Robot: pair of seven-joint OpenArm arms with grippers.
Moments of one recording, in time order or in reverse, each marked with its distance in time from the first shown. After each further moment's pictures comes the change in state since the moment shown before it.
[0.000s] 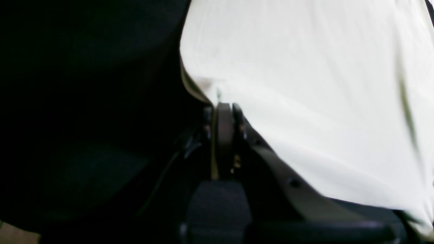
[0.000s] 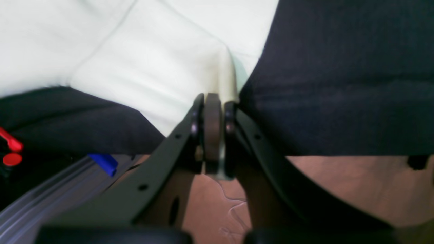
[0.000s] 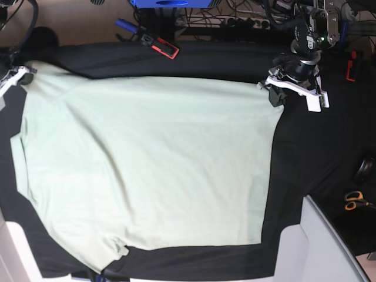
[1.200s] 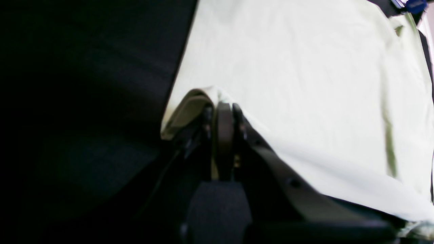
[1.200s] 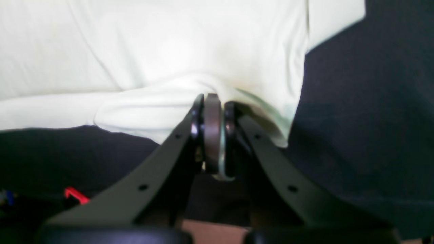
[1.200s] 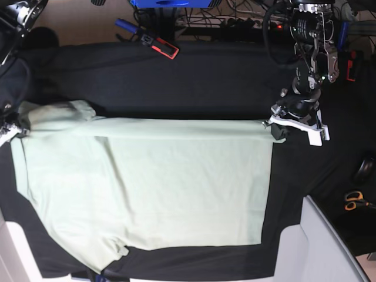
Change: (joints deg) left arm -15.5 -0.2 -0.2 -12.9 -0.5 0.0 0.4; right arm 21.8 2.4 -0.5 -10.7 -0.6 -4.3 -7.9
